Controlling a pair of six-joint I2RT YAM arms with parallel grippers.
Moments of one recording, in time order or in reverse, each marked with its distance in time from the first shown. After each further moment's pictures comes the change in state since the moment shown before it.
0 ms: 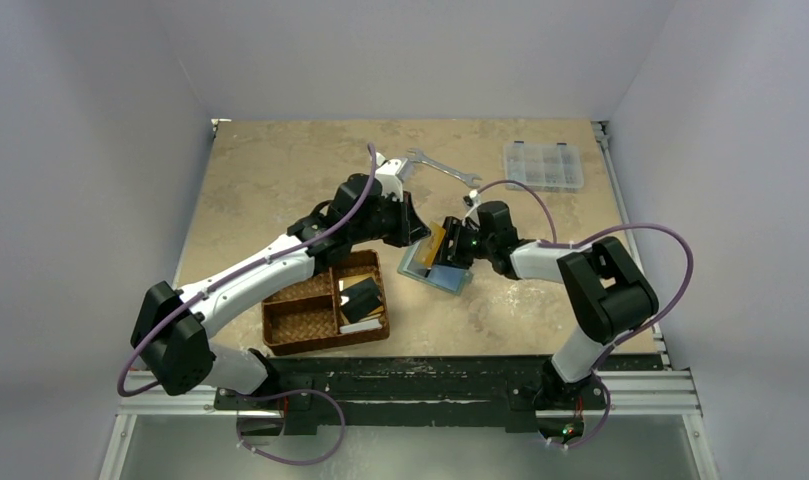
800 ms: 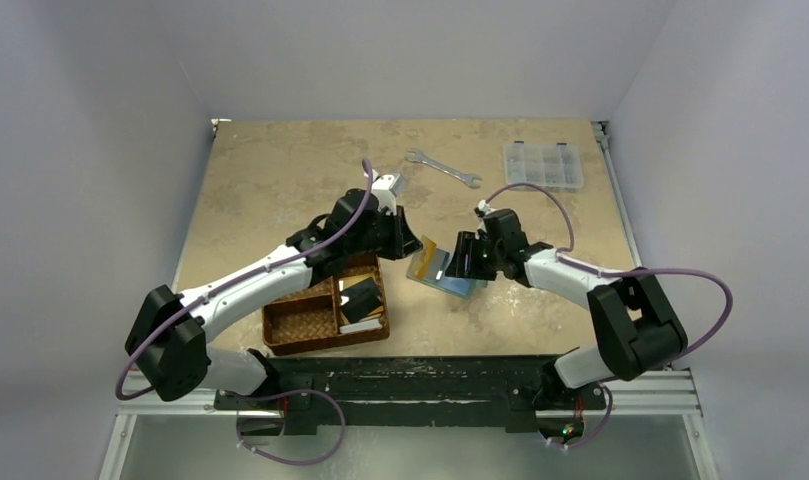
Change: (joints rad) left arm 0.000 -0.030 -0.106 0.032 -0.026 -0.033; right arm 0.006 -0.199 -0.029 -0.375 0.255 -0.212
